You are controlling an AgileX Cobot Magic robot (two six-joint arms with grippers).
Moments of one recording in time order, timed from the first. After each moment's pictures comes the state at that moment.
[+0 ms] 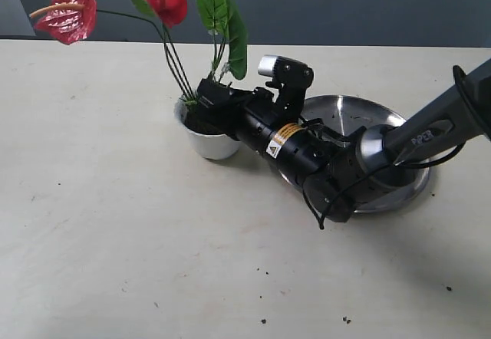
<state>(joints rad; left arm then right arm) -0.07 -0.01 0.00 0.08 0.25 -0.07 0.68 2.13 -0.88 -0.09 -1.14 0.65</state>
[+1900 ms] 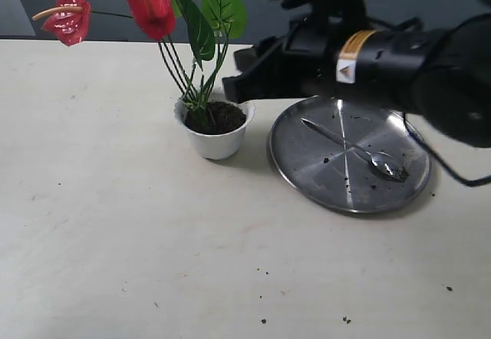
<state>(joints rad) -0.07 -0.01 0.00 0.08 0.25 -0.07 0.68 1.43 -0.86 -0.23 -0.07 0.29</state>
